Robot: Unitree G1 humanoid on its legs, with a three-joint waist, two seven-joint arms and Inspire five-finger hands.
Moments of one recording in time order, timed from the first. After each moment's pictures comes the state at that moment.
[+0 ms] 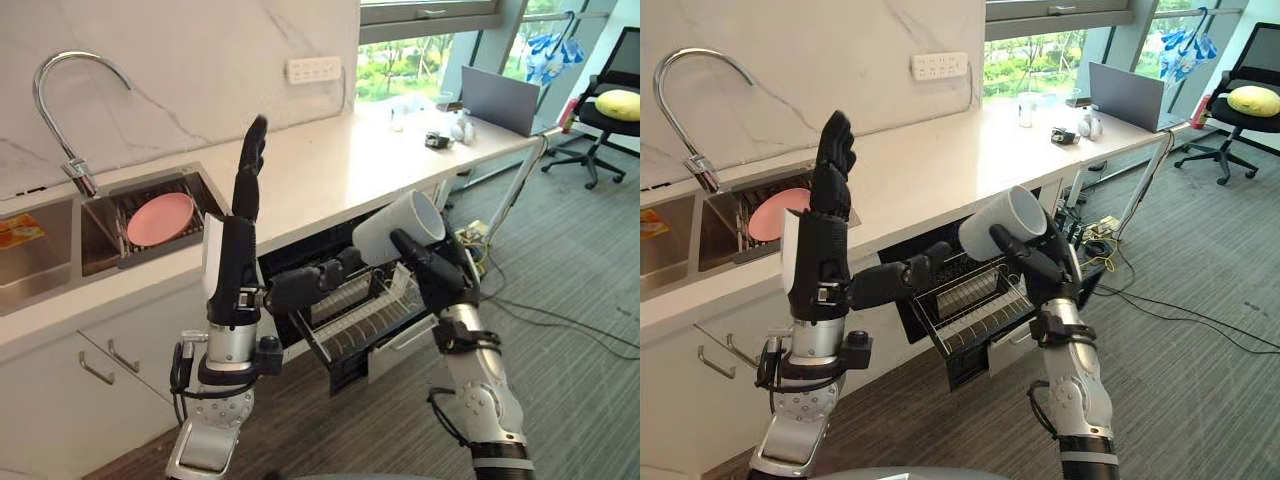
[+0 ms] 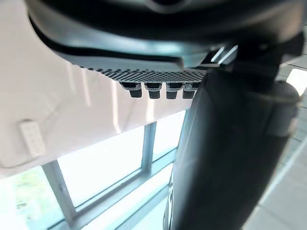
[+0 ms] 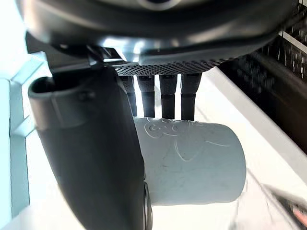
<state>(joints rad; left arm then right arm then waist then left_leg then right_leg) 0.21 0.14 -0.16 -0.34 0.30 -0.52 0.29 0.03 -0.05 -0.17 -0.06 0.66 0.02 0.11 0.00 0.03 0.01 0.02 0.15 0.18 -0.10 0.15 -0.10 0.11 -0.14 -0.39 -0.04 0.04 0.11</state>
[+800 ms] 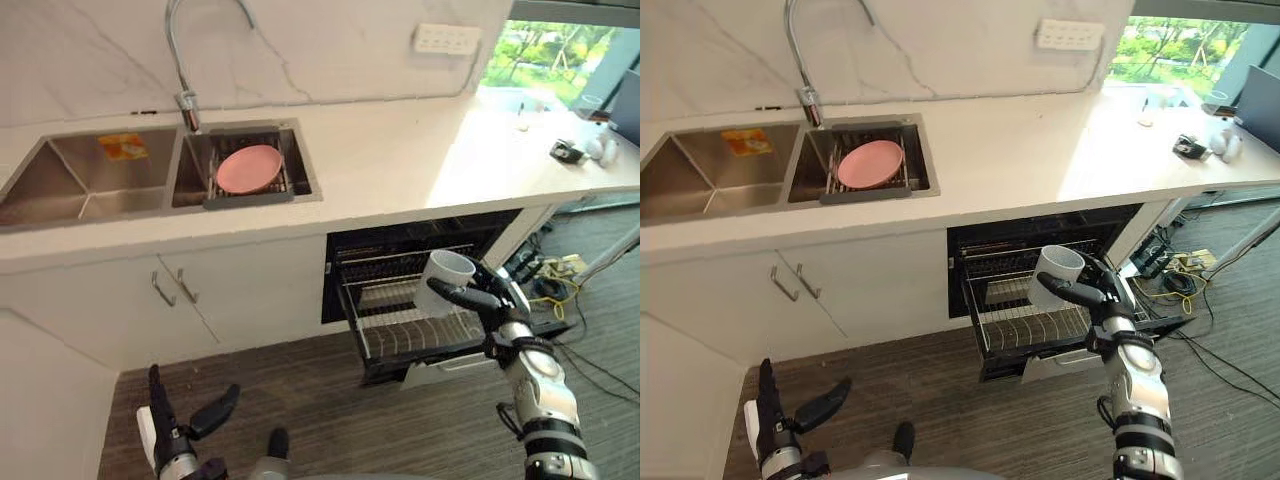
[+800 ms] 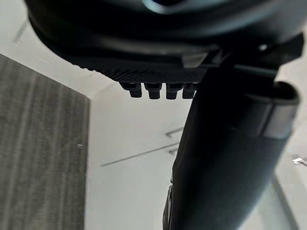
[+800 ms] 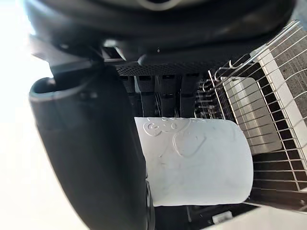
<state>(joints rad) 0.48 0.02 0.18 0.41 0.10 -0.38 0.44 -0.17 -0.34 -0.26 0.47 0.31 0.09 0.16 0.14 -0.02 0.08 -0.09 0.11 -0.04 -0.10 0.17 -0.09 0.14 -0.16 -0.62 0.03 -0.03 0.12</state>
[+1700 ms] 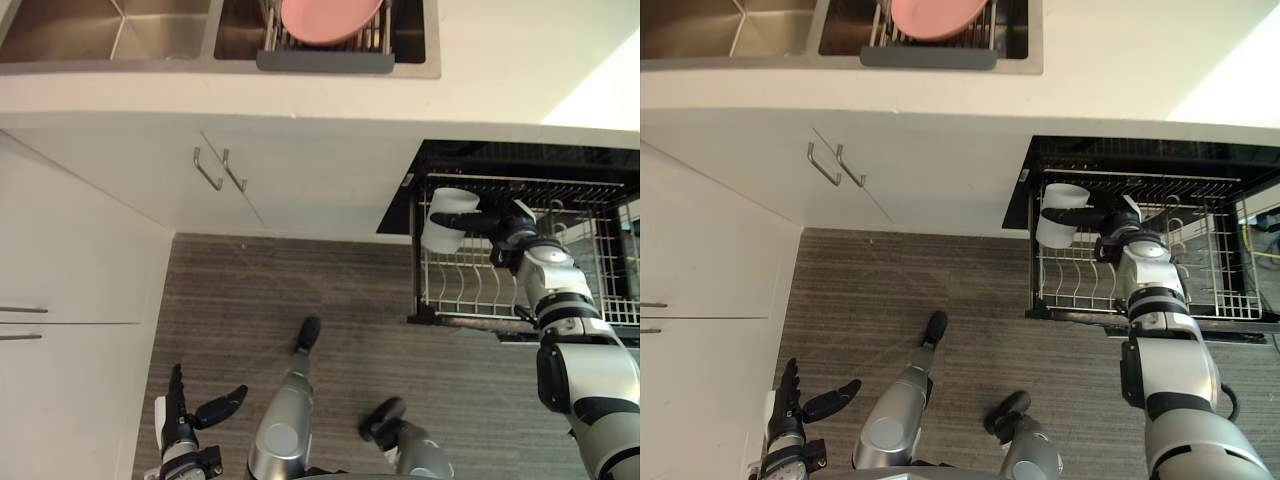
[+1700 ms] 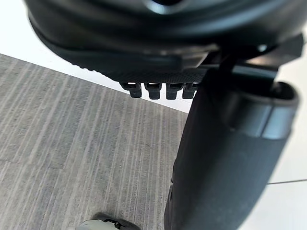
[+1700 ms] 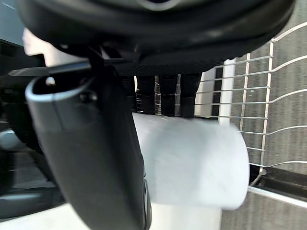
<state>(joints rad) 0.29 0.11 0.17 0.60 -0.04 -0.31 0.24 -0.84 -0.58 -0.07 1.06 0.21 0.14 0.15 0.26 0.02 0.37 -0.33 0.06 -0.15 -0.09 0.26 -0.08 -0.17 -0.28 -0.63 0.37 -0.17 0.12</state>
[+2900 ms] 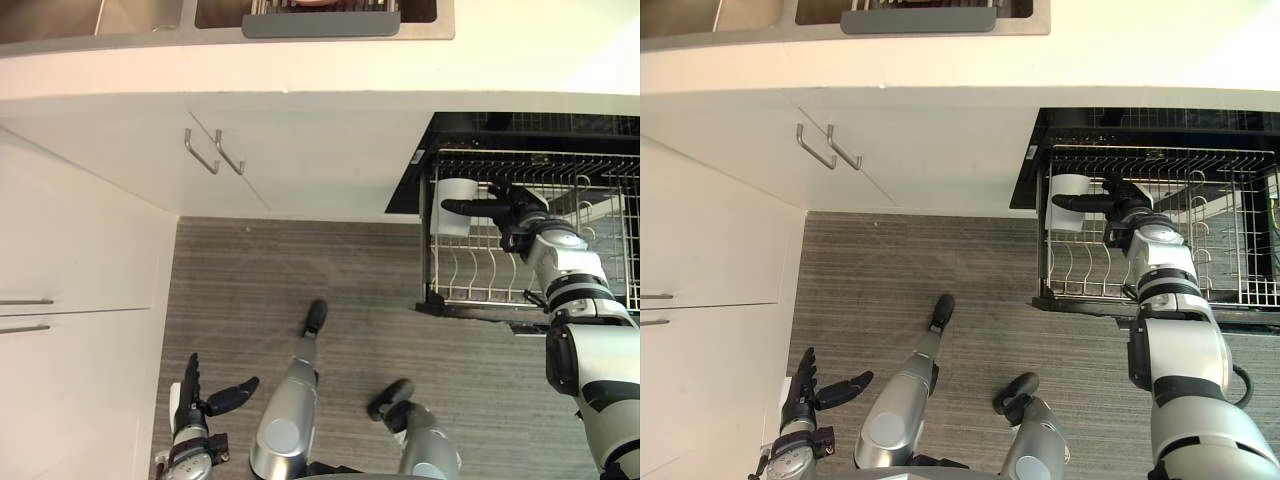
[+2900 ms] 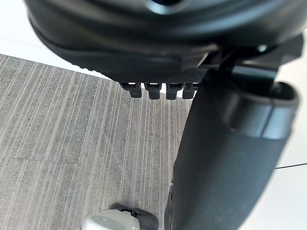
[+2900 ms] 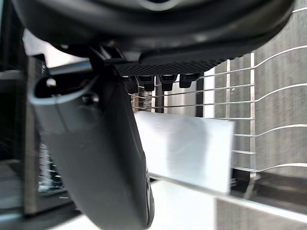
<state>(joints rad) 0.23 0.14 0.09 0.68 -0.08 -0.28 0.23 -0.84 -0.60 -0.10 1.00 0.30 0.16 0.15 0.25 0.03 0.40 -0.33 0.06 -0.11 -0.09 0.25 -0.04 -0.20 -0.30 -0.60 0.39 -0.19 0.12</state>
